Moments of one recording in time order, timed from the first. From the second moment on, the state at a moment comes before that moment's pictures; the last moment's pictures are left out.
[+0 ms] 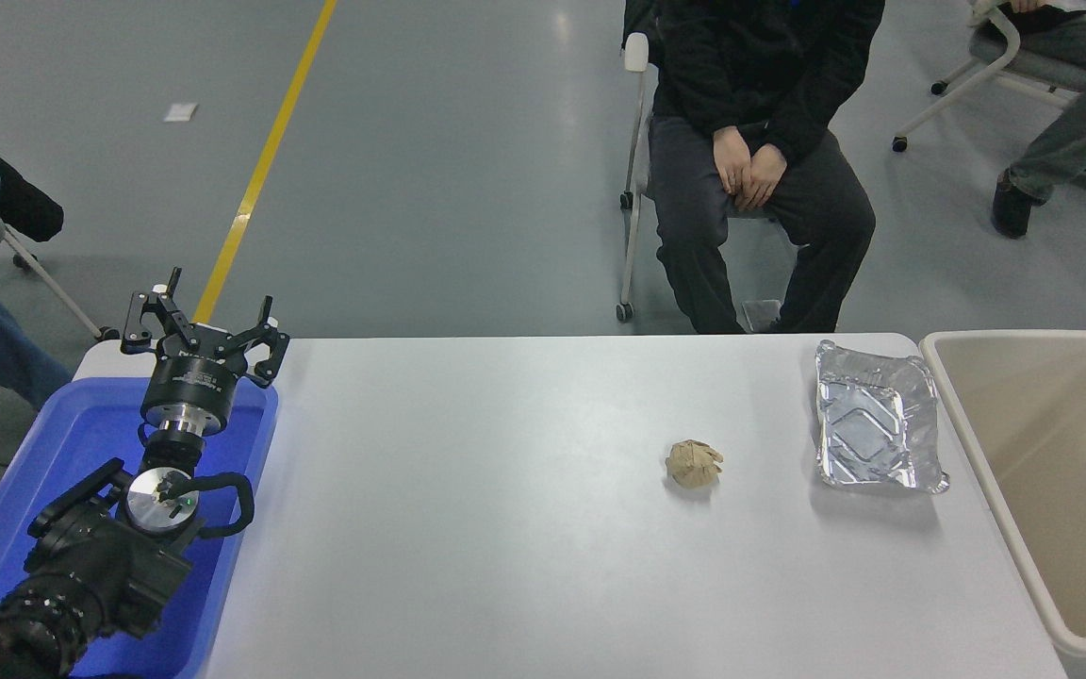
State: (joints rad) left arm -0.65 0.17 -0.93 -0.29 -0.24 -0.69 -0.36; right arm 1.90 -0.95 -1.23 0.90 -0.82 0.78 0.15
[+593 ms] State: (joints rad) left arm -0.65 0.17 -0.93 -0.29 -0.24 -0.69 -0.36; right arm 1.33 -0.94 -0.88 0.68 -0.80 0.52 0.15
